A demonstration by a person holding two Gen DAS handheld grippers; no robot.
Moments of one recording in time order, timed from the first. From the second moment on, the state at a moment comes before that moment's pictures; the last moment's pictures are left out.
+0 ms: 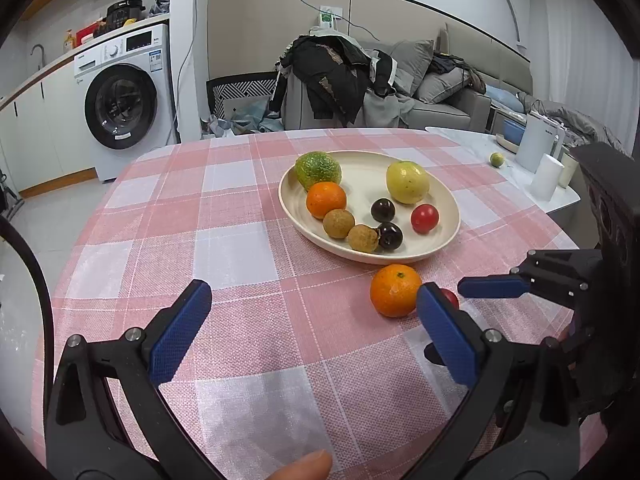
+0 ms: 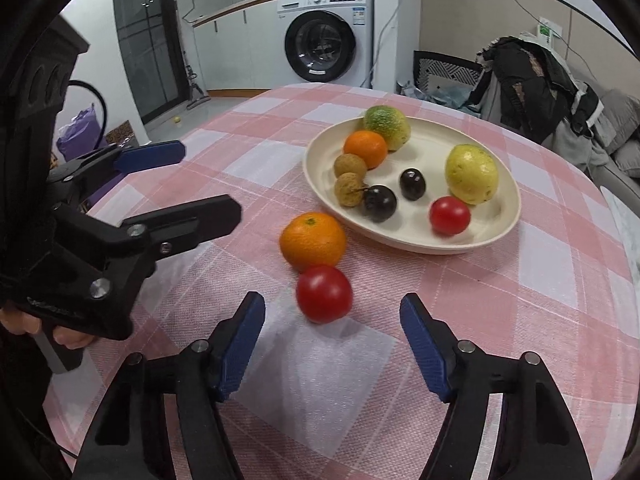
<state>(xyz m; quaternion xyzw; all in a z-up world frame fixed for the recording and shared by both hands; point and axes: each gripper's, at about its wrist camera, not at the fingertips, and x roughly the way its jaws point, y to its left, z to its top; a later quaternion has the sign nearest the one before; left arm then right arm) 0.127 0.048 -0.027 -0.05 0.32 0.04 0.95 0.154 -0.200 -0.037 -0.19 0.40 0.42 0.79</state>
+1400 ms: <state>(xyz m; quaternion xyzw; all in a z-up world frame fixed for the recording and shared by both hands) 0.152 0.027 -0.050 -0.04 0.40 -0.01 0.92 0.184 -0.234 -0.014 -0.11 0.40 0.40 0.82</state>
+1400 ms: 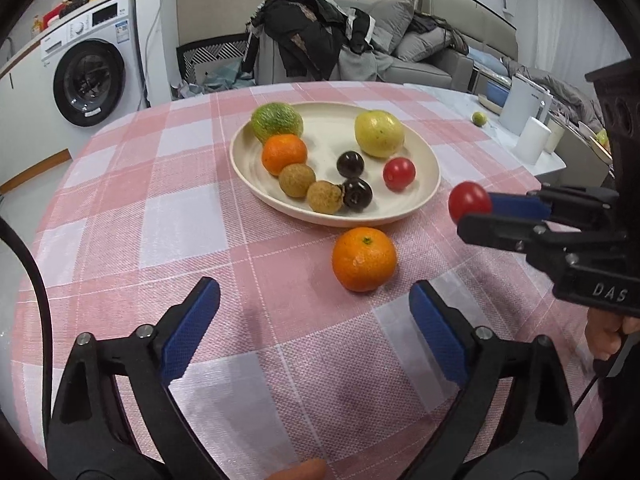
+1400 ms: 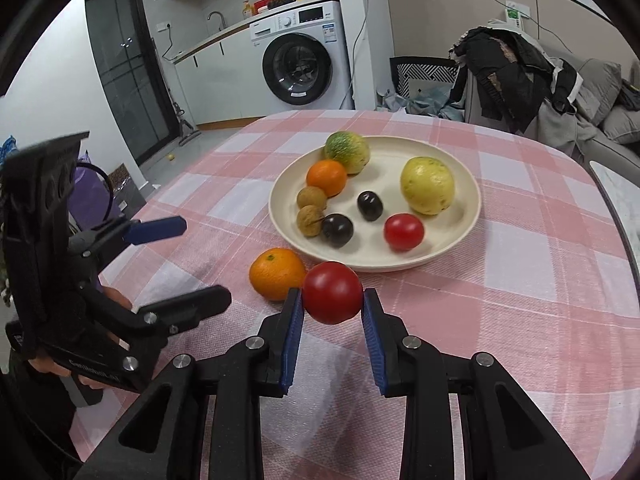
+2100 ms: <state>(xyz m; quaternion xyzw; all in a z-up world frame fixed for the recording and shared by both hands) 0.193 0.000 -0.064 -0.04 0.43 -0.04 0.90 0.197 -0.254 -0.005 -0.08 0.40 0.39 0.83</state>
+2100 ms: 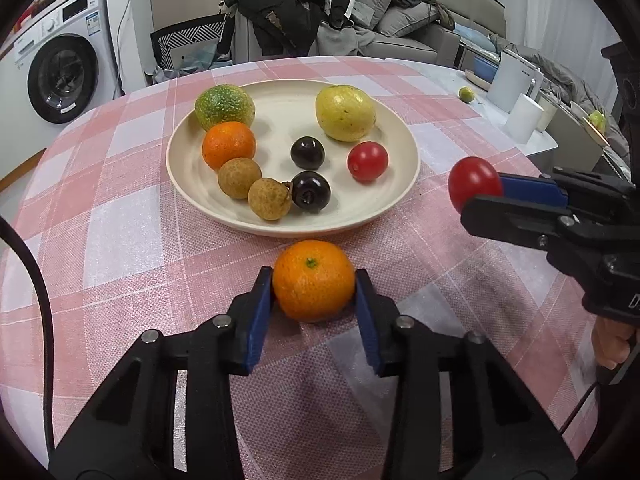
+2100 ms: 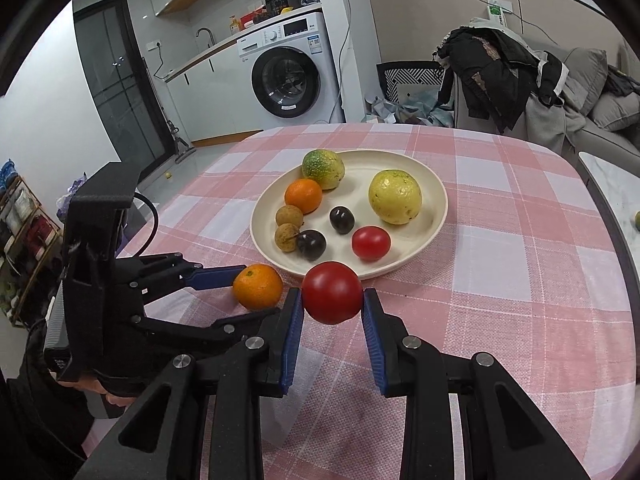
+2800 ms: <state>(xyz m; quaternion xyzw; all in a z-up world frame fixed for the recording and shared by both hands) 0.181 0.018 -0.012 -0.04 0.36 -0.03 0.93 0.195 -0.256 0.002 -0.08 0.38 0.39 0.84</state>
